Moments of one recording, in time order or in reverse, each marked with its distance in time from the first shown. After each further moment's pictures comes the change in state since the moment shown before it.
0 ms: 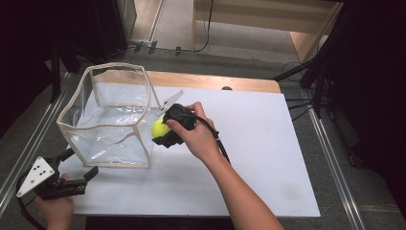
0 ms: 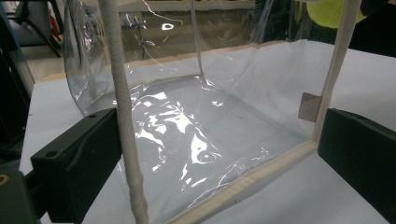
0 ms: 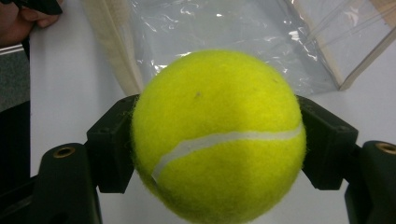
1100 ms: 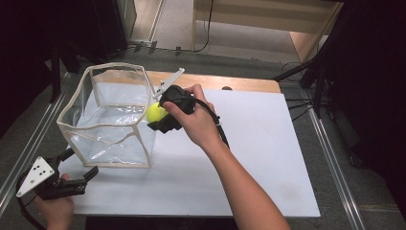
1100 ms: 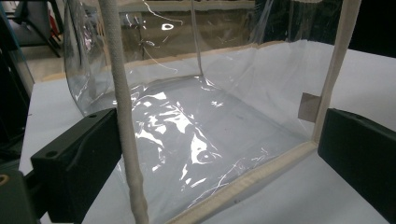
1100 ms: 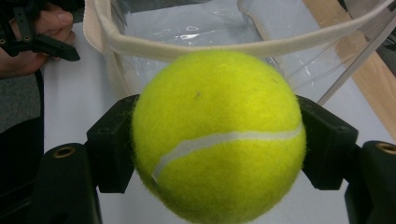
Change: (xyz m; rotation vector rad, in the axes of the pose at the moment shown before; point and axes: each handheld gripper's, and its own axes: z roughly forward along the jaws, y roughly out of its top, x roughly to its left) left arm 0.000 0.000 0.000 -0.001 -0.001 -0.002; right arm -0.006 0.038 -0.040 -0.045 -0.032 -0.049
